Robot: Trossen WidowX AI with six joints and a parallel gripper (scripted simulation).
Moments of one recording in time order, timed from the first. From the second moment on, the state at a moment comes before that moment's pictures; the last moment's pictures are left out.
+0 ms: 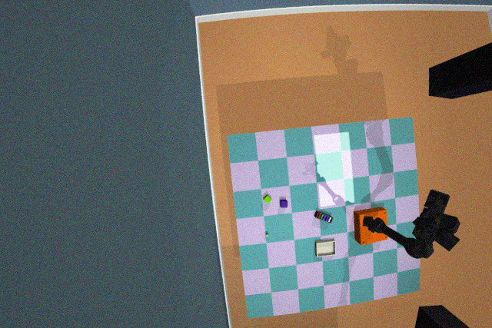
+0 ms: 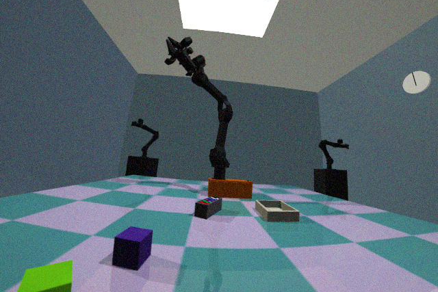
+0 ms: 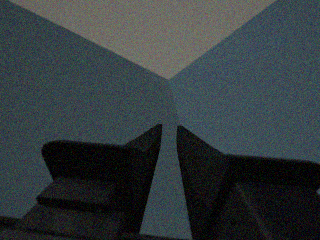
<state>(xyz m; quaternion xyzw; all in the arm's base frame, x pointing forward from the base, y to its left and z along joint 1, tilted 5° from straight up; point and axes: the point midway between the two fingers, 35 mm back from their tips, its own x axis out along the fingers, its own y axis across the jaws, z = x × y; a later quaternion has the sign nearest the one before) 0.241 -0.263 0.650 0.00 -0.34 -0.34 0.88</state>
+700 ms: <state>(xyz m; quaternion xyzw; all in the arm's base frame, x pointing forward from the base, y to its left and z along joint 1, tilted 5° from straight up) 0.420 -0.206 0.339 -0.13 0.19 -0.19 0.95</state>
